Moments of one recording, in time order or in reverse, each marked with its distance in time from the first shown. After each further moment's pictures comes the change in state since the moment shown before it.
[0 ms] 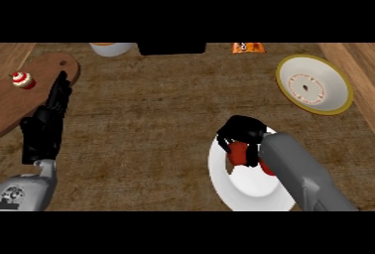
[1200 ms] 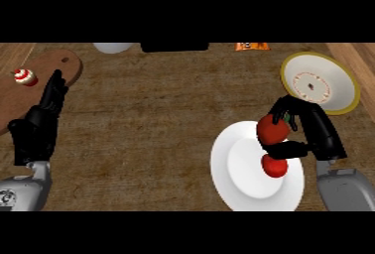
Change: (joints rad) left arm 0.010 0.007 0.017 -0.044 0.003 -0.025 0.013; right arm 0.484 -0.104 -0.437 -1.029 -0.306 -0.188 0.740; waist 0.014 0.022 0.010
